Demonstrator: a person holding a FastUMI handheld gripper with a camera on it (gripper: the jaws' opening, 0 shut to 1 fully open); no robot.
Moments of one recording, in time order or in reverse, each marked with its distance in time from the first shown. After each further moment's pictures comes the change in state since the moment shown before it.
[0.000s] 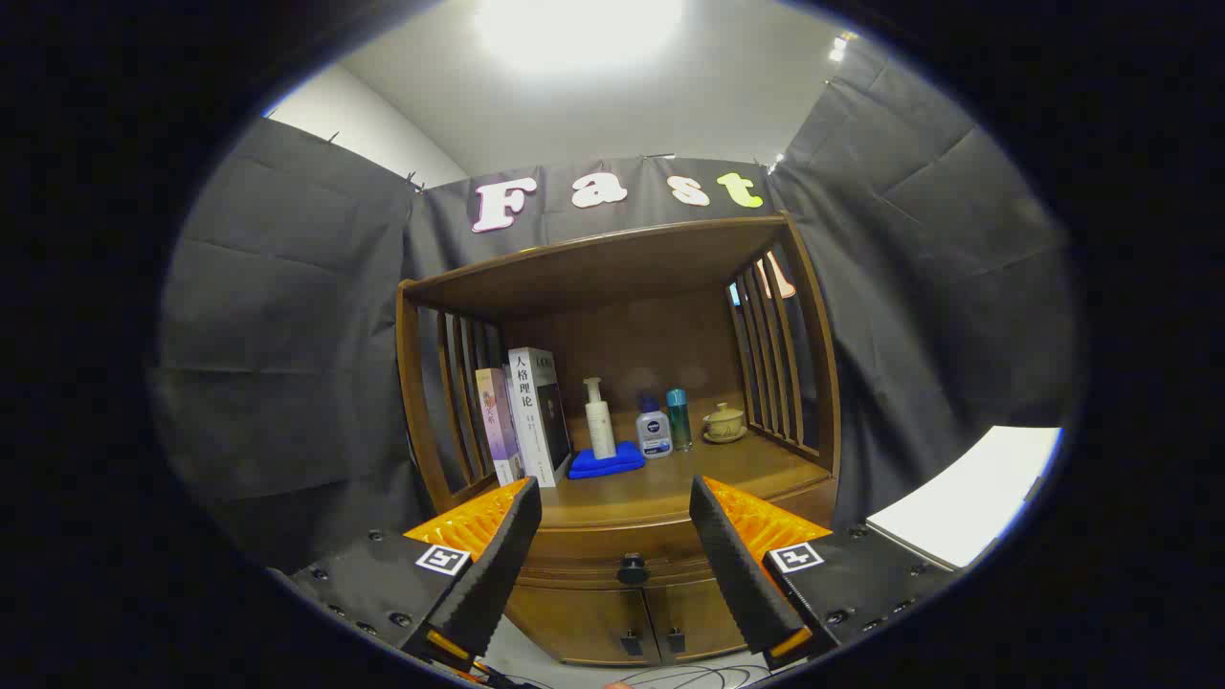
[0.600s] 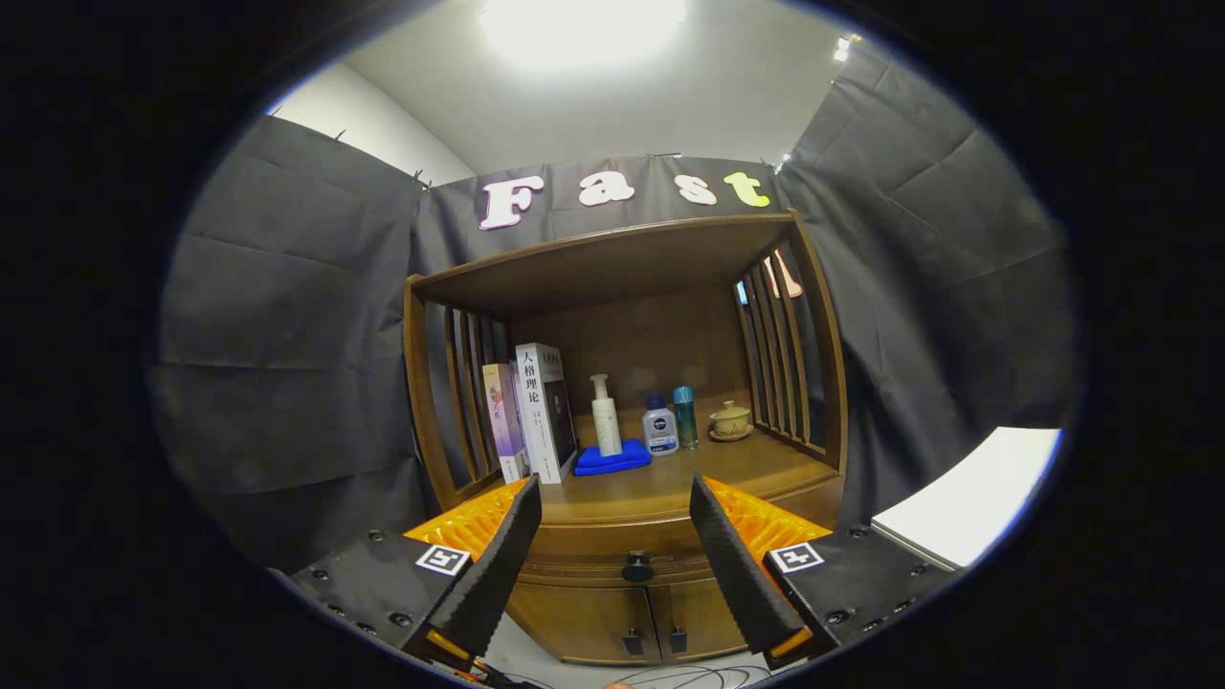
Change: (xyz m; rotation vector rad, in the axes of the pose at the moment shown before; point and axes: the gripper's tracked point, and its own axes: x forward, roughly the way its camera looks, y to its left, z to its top) arm 0.002 0.004 -0.010 -0.020 0.009 0.013
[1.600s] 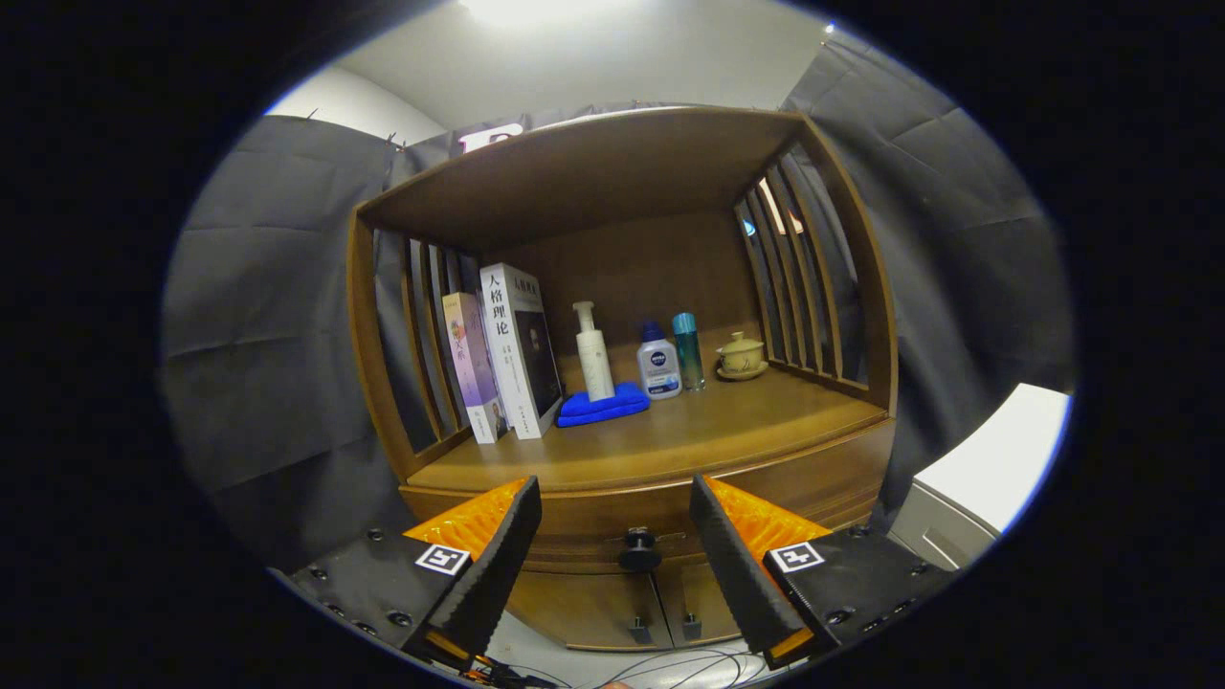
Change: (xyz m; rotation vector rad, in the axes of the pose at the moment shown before) arm 0.083 -0.006 -0.086 0.041 0.174 -0.014
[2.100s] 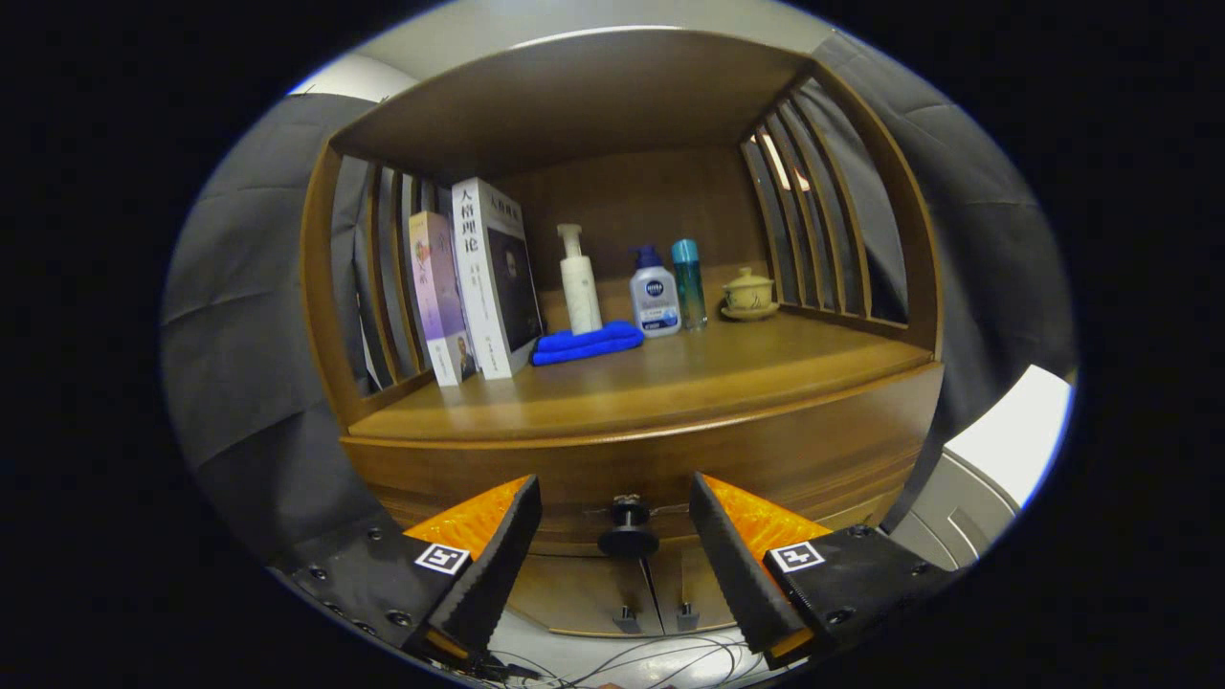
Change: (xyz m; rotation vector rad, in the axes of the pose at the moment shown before) arm 0.055 -0.013 -0.071 -0.022 0.140 -0.033
